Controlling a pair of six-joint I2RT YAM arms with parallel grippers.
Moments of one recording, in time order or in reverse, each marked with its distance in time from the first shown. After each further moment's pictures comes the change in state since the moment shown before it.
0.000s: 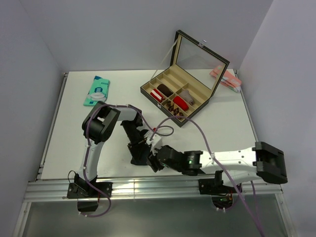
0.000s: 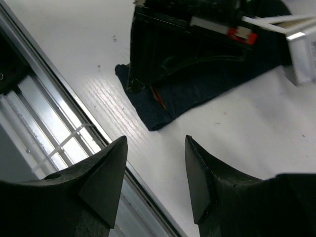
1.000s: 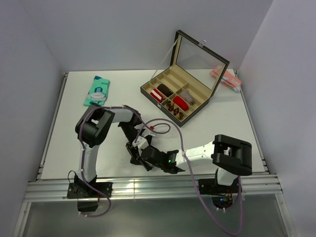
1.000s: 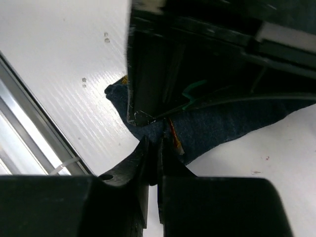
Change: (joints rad) left arm 0.006 -0.080 -0.073 0.134 -0.046 -0.233; right arm -0.029 0.448 0.145 0.167 -0.070 -0.045
